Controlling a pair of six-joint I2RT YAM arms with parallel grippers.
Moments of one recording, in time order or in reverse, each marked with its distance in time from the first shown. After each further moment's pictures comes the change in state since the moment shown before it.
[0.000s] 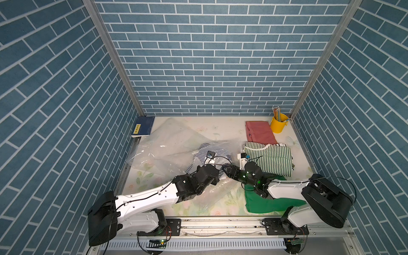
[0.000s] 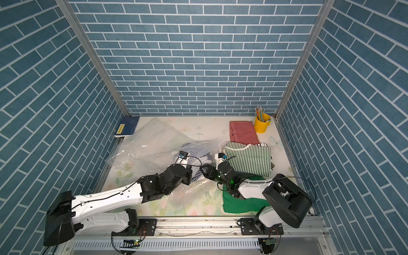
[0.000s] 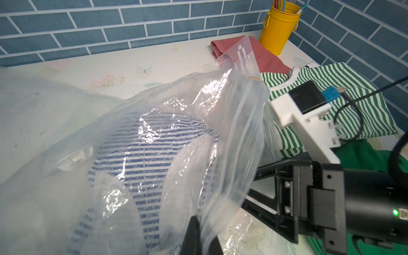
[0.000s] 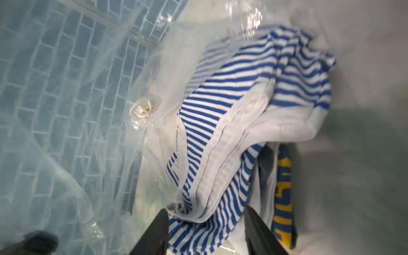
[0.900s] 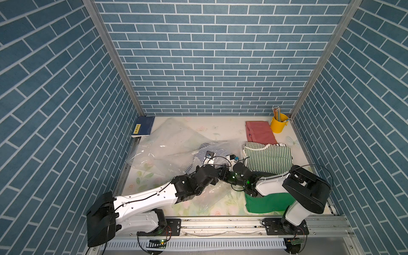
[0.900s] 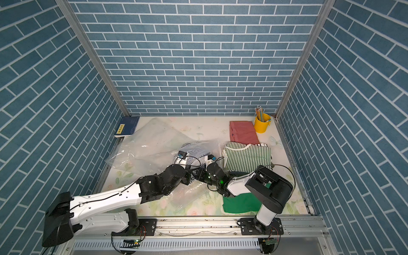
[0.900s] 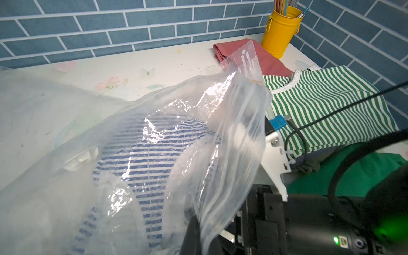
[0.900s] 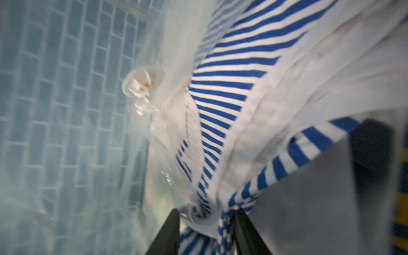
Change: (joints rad) left arm 0.000 -0.020 -0.011 0.000 -0.011 0.000; right arm 0.099 0.272 0.152 0.161 -0.045 0.100
